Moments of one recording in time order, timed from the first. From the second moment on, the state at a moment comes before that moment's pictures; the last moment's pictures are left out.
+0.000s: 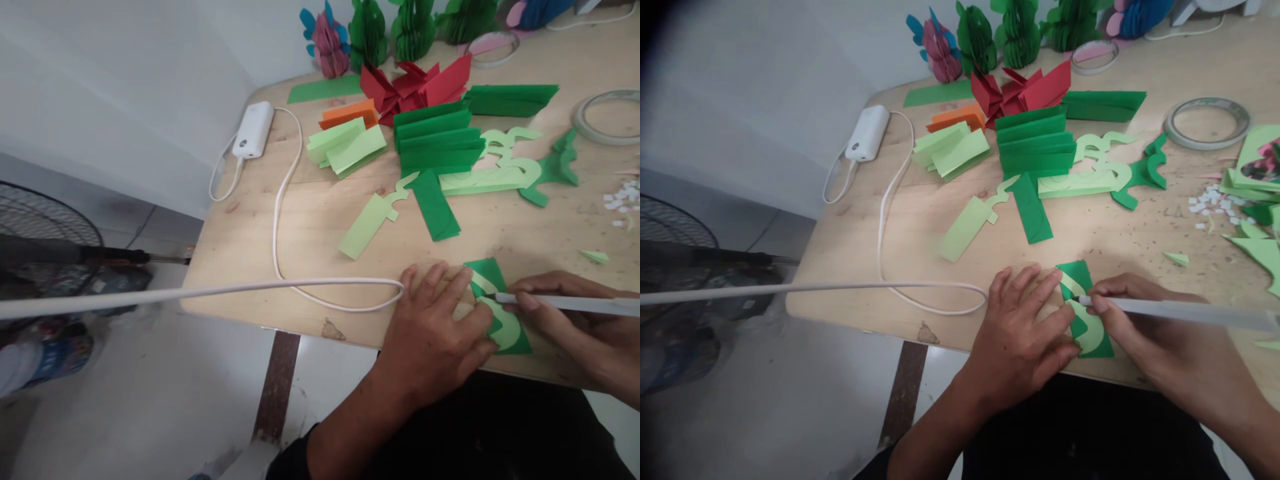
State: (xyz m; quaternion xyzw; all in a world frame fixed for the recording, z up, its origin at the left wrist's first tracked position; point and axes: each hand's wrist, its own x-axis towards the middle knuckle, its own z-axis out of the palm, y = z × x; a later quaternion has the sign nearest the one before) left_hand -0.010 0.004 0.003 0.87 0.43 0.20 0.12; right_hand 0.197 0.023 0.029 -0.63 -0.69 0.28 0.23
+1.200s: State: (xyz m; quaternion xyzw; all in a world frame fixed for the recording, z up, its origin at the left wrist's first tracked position) left_hand -0.011 0.004 0.003 0.88 0.42 0.20 0.11; right_hand 0.188 0.029 0.030 -0.65 -0.67 0.24 0.26
